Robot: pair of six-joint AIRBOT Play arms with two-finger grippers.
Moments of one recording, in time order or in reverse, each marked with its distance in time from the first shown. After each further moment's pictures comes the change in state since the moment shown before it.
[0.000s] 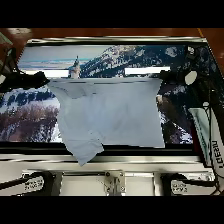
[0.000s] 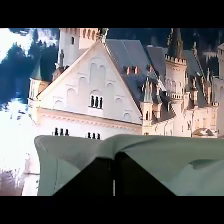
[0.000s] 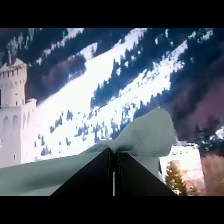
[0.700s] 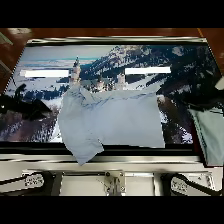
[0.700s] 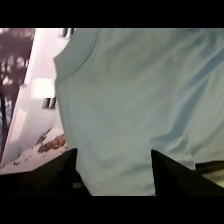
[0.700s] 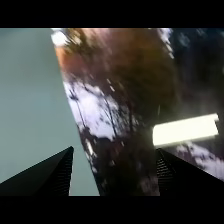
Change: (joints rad) left arm 0.249 -0.005 -0.204 -0.066 -0.583 0.080; right arm -0.284 0.175 -0.094 -0.087 0.678 -0.096
